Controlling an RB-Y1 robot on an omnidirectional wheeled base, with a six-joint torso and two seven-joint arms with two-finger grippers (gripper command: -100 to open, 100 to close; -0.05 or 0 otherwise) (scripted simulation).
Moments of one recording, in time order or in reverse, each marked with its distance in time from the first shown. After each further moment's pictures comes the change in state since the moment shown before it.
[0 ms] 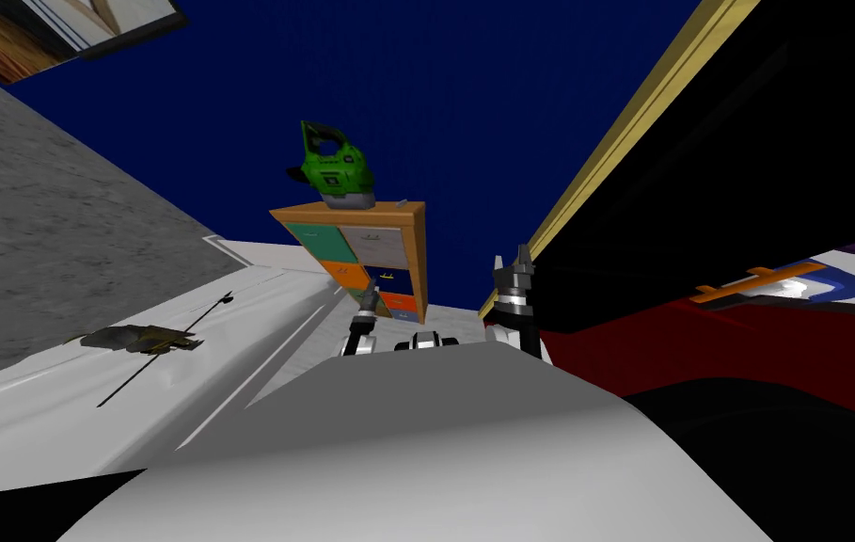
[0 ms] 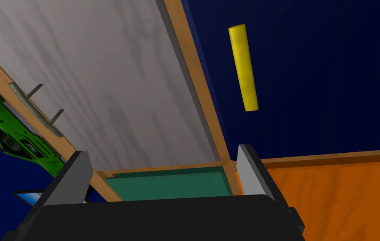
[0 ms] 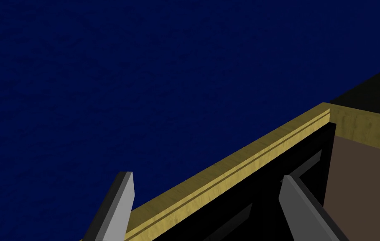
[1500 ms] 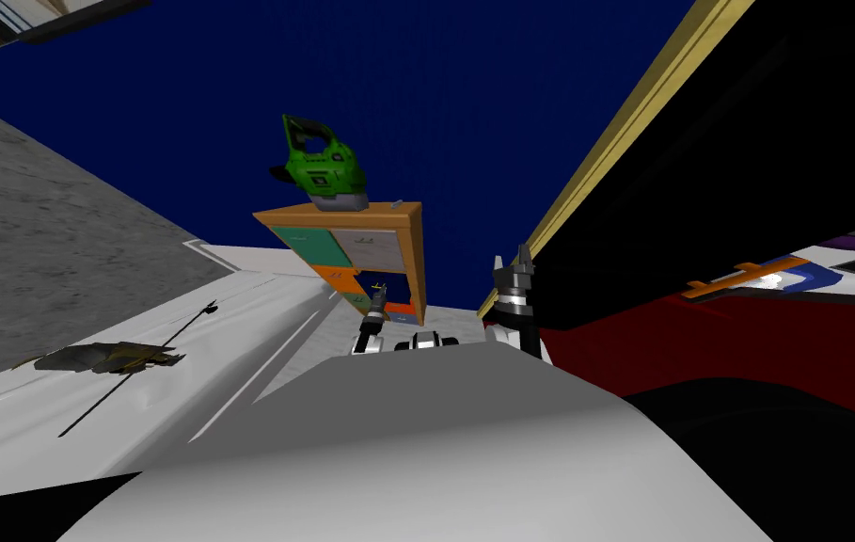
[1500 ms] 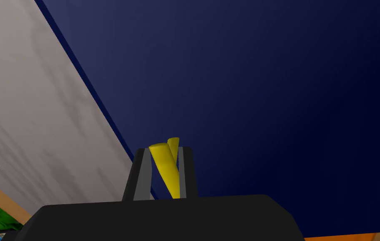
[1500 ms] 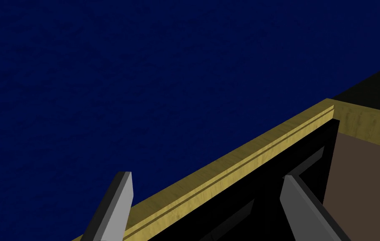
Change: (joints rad) left arm -0.035 -0.046 -0.031 0.118 -0.018 0.040 -0.012; right arm -0.001 0.000 0.000 0.000 0.000 0.000 0.000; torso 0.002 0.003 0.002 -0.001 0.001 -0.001
